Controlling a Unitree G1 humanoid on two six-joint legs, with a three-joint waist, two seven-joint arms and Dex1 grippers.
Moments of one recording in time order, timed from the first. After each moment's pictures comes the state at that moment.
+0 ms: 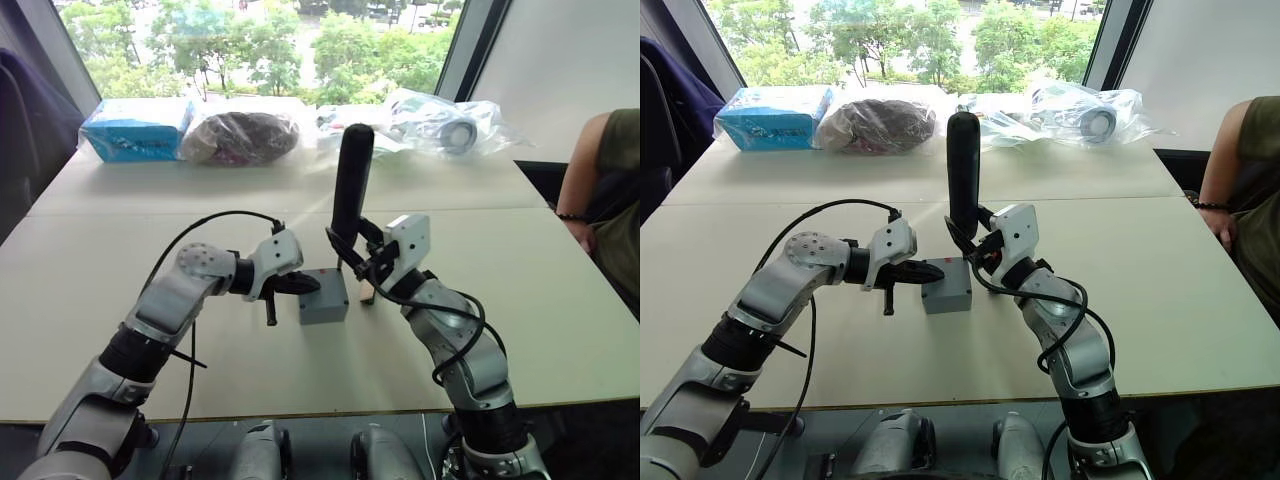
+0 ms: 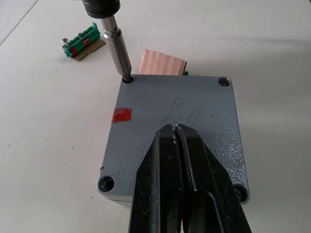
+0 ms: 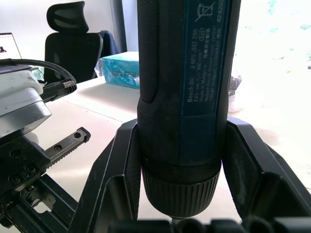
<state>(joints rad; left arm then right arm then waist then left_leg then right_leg) -0.57 0.59 -0.32 -0.09 -0.23 0.52 -1.07 -0.25 -0.18 0.16 -0.35 0.26 0.38 0.35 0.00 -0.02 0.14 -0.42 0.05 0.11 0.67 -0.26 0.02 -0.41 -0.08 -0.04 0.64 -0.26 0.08</state>
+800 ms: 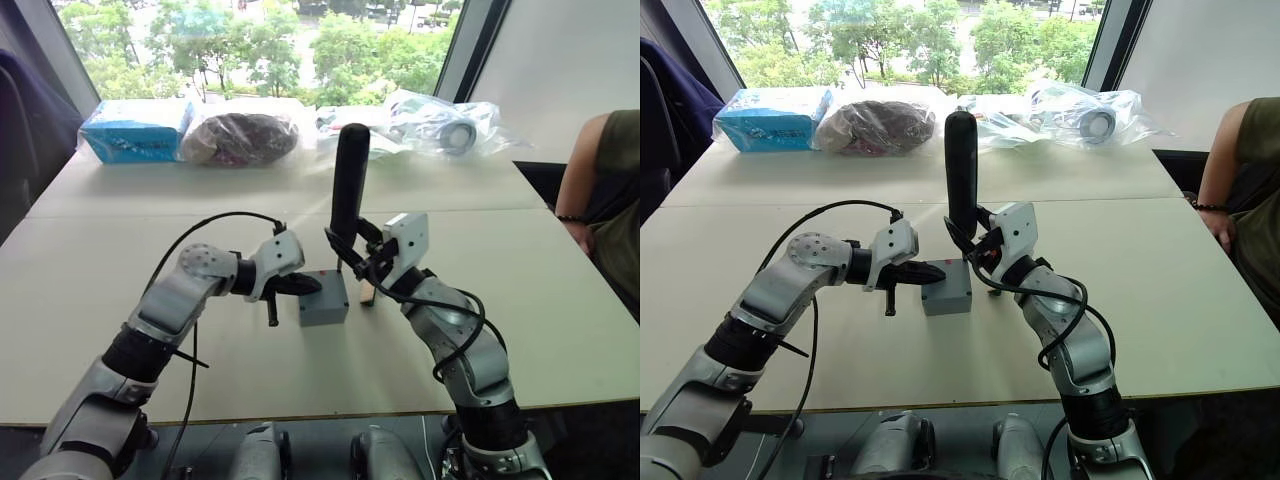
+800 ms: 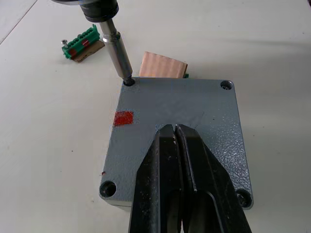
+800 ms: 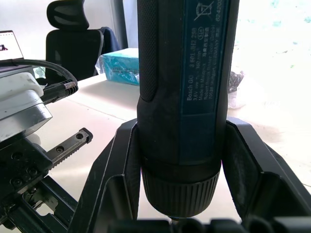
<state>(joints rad) -0.57 0.58 -0.33 -0.08 -0.23 0.52 -1.07 -0.26 -0.18 0.15 -0.35 0.28 0.40 0.36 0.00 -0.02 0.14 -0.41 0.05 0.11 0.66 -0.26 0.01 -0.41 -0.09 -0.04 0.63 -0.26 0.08</state>
